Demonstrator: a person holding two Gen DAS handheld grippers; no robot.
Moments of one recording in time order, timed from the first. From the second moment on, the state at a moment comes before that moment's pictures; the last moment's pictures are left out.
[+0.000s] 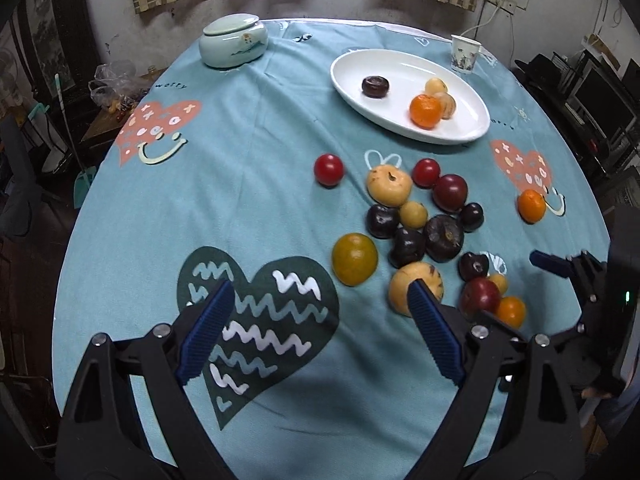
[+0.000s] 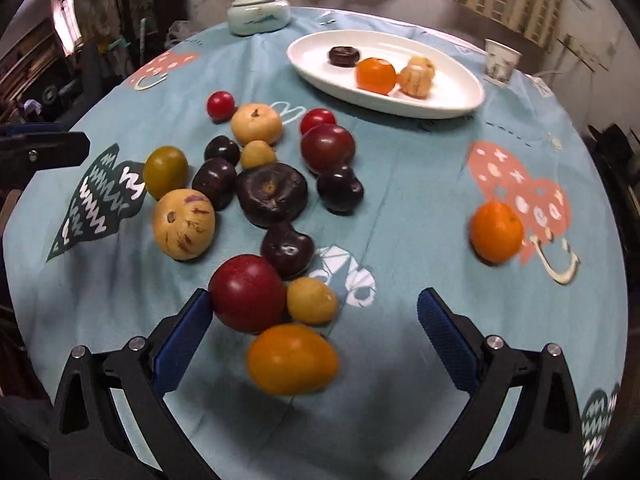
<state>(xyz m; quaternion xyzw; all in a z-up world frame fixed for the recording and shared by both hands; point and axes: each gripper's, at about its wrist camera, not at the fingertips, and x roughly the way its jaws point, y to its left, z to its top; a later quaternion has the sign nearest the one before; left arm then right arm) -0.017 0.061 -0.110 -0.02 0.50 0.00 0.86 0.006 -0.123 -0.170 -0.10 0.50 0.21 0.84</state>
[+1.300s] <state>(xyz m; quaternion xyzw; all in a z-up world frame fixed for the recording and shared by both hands) 0.003 -0.011 -0.158 0.02 0.55 -0.08 0.83 -0.018 -0.160 -0.177 -0.05 0.56 0.27 0.79</state>
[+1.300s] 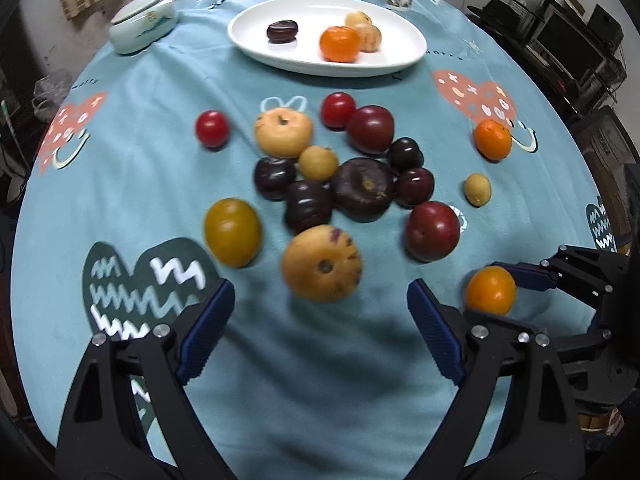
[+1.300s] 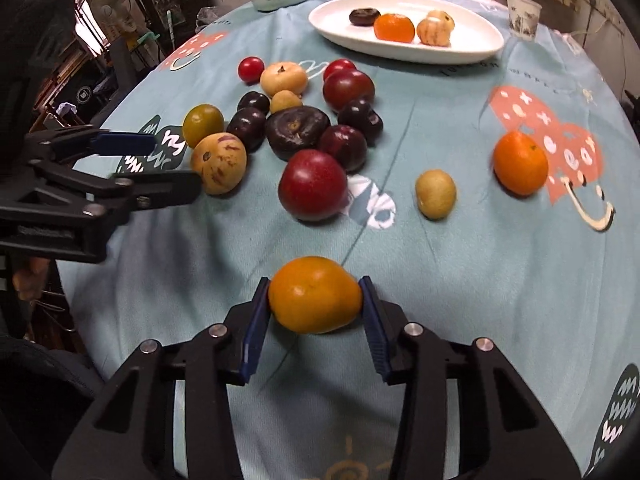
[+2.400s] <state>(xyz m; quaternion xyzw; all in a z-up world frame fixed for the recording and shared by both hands) 0.031 -0.016 -0.128 0.02 0.53 -0.12 0.84 -0.013 -0.158 -0.184 -0.04 0.56 0.27 0.78</state>
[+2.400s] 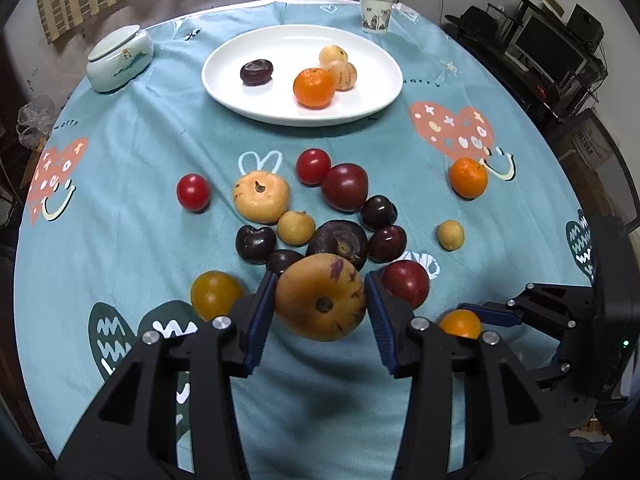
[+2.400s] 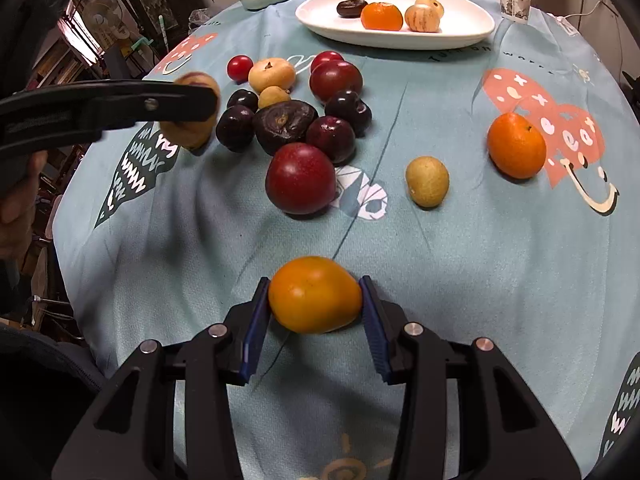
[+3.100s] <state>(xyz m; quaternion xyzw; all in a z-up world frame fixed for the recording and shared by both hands) 0.227 -0.009 -0.102 -0.02 0.49 -0.08 0.87 0.211 -0.159 -0.098 0.00 0.45 0.22 0.87</state>
